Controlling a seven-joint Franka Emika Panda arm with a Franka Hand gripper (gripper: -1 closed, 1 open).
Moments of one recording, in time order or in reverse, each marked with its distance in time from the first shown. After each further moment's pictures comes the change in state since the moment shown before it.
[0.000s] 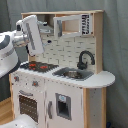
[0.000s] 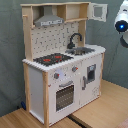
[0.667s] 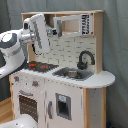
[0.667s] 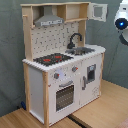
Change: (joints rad) arm -0.070 0.028 -0.043 -0.015 0.008 0.111 -0.007
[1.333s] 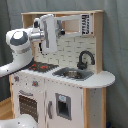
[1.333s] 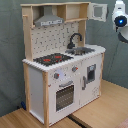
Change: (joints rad) arm -0.016 0.132 -0.022 0.011 -0.005 0.145 -0.080
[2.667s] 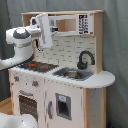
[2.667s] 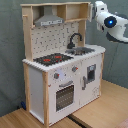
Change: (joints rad) arm -0.063 0.207 0.177 0.203 0.003 0.156 -0.075
